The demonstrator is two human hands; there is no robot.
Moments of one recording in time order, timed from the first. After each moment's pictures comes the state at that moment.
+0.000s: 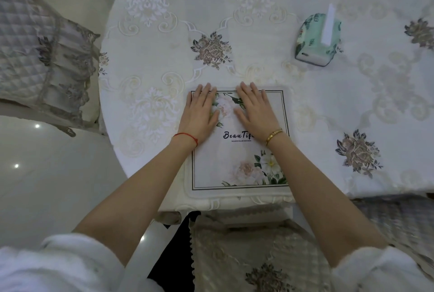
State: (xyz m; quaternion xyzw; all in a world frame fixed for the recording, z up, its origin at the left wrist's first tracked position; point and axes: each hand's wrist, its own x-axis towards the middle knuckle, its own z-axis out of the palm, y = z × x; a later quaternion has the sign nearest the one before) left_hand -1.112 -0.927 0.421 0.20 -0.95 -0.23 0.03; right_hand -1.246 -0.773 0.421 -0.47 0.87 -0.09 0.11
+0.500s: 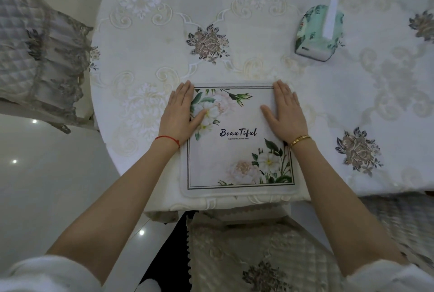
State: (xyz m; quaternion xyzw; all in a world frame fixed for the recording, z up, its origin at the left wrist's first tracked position) left_hand -1.085 -0.945 0.416 0.23 -0.94 -0.25 0.07; right_hand -1.281 -0.711 0.417 -0.37 0.91 -0.13 0.11
